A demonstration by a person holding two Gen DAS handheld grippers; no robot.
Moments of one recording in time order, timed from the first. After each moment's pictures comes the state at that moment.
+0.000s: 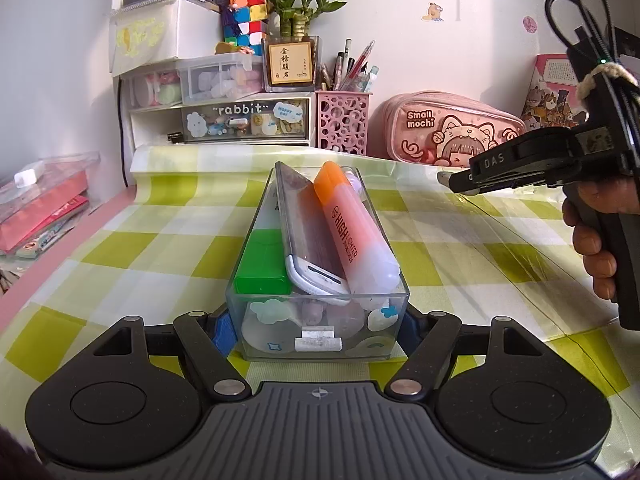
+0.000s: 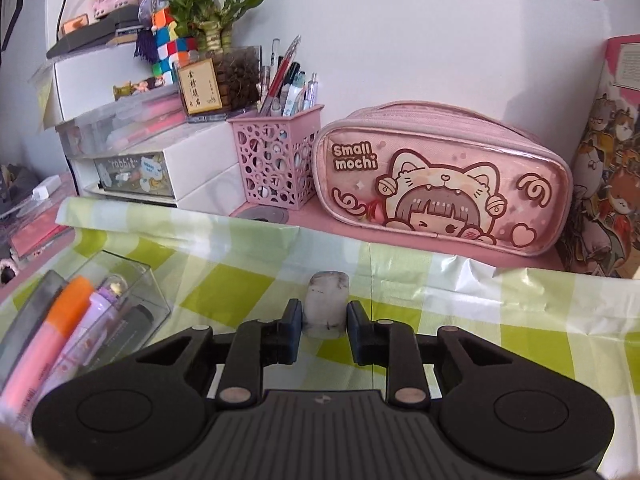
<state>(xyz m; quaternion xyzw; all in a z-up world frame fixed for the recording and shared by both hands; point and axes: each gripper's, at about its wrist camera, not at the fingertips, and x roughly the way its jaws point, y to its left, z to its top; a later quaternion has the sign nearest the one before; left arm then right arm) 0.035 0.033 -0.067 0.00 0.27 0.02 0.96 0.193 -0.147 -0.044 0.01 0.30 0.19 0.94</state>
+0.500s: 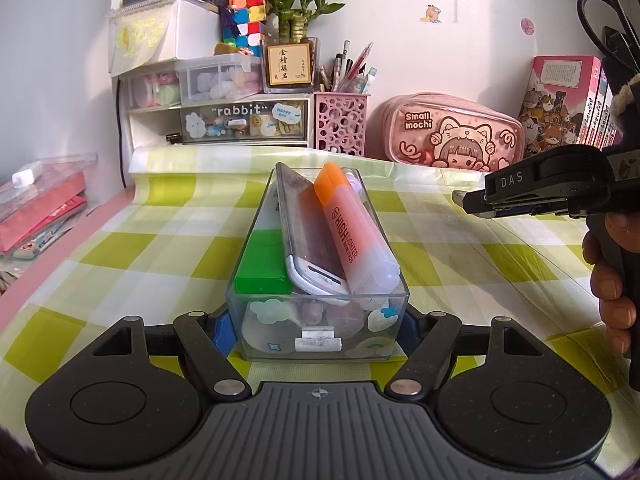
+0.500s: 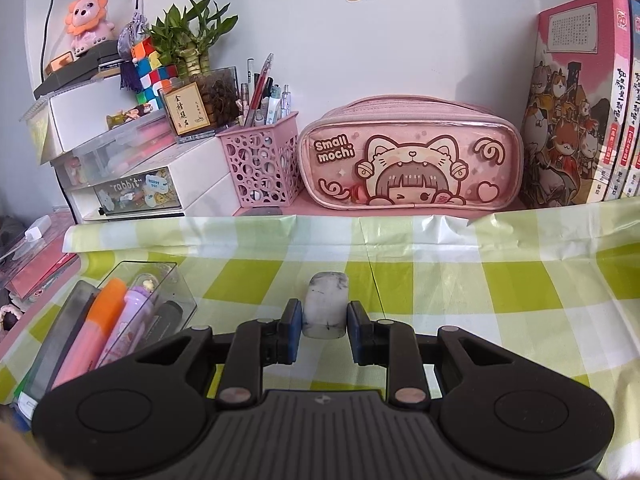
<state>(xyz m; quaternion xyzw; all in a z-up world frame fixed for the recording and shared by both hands) 0.035 0.035 -0.068 0.00 0.26 0.01 0.96 0.150 -0.144 -0.044 0.06 0.30 0.14 0.94</state>
